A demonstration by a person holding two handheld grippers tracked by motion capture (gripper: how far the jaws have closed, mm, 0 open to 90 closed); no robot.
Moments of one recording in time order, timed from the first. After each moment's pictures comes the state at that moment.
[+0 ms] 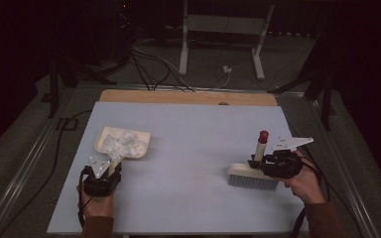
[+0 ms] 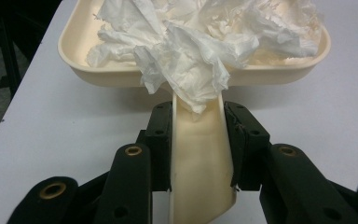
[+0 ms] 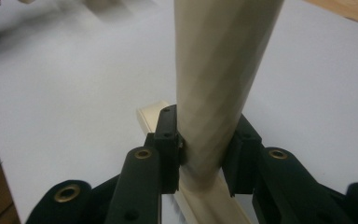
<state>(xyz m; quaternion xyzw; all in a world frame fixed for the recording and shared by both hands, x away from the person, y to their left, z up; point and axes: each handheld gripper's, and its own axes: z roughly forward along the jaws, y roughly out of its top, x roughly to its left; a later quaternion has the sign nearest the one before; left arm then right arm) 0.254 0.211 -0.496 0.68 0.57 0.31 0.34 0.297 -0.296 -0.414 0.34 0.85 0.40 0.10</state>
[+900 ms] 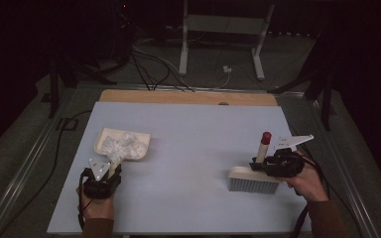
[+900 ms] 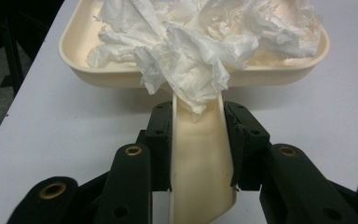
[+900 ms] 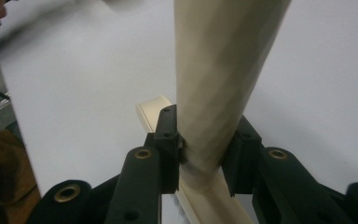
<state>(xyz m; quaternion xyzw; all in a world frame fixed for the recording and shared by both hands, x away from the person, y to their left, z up) 0.249 0.209 -0.495 0.68 0.57 0.32 0.34 0.307 -0.307 -0.421 0.34 0.85 0.40 0.05</state>
